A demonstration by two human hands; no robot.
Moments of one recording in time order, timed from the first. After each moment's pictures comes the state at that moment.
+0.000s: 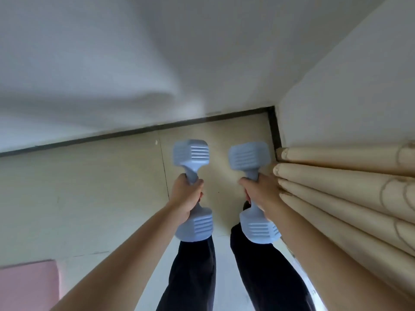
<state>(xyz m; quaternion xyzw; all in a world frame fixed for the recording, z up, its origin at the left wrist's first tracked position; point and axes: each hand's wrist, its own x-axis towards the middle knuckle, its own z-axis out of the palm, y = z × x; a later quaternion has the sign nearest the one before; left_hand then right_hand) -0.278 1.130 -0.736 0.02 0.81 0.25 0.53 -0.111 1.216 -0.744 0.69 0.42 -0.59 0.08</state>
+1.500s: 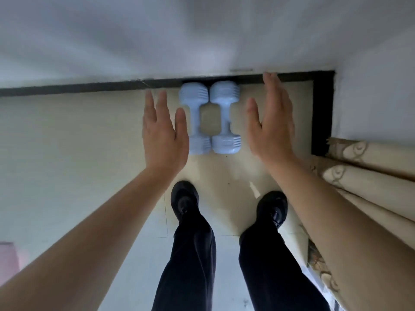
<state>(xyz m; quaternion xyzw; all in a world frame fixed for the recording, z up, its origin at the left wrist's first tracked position) -0.375 1.130 -0.912 0.31 0.89 0.24 0.25 -0.222 1.254 -0.923 0.53 0.77 -0.34 -0.14</state>
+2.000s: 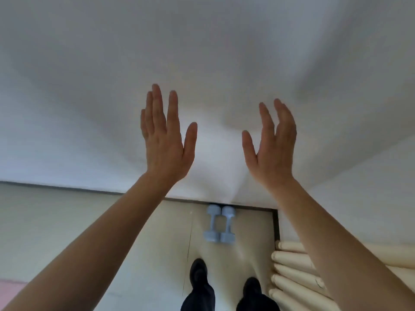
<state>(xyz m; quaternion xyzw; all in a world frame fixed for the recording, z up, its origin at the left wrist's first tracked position) -0.473 1.161 -0.263 0.47 0.81 0.31 -0.18 -0.308 1.303 -0.293 0.30 0.86 -0.05 -0.41</state>
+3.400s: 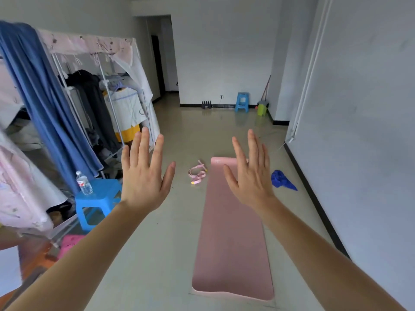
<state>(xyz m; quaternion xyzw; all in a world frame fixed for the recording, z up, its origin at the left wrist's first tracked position) -0.198 0.147 -0.056 -0.24 0.87 -0.12 -0.42 -0.406 0.316 -0.082 -0.46 0.78 -0.24 -0.36</state>
